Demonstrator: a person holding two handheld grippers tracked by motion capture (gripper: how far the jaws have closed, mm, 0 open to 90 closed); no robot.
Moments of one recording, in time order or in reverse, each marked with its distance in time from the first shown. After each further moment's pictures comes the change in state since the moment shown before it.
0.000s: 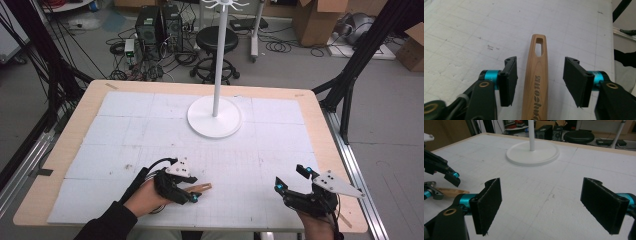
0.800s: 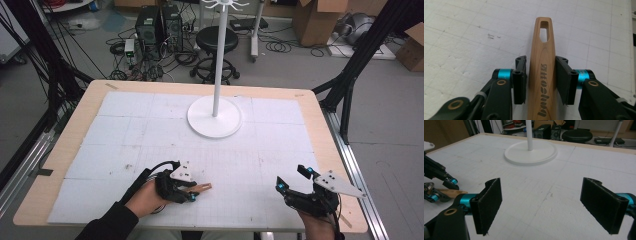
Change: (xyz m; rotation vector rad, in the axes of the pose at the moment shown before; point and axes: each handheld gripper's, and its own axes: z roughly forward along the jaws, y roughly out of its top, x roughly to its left) left arm -0.001 -0.005 0.007 0.065 0.040 0.076; right arm -0.002 0.000 -0.001 0.002 -0.014 0.013
